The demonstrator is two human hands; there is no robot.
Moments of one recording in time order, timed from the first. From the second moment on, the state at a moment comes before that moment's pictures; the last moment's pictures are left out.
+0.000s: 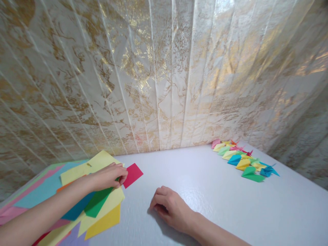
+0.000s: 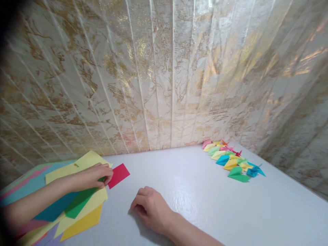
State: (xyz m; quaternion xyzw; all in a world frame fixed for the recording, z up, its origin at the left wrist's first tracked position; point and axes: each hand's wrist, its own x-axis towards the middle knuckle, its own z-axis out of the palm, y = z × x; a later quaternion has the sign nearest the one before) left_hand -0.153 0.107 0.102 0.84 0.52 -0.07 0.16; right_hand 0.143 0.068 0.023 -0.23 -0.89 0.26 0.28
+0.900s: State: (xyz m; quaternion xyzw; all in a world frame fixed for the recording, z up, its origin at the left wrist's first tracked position) left_hand 0.045 0.006 0.073 0.87 0.48 0.08 -0.09; right_hand 0.199 0.066 0.047 -0.29 -0.83 0.40 0.27
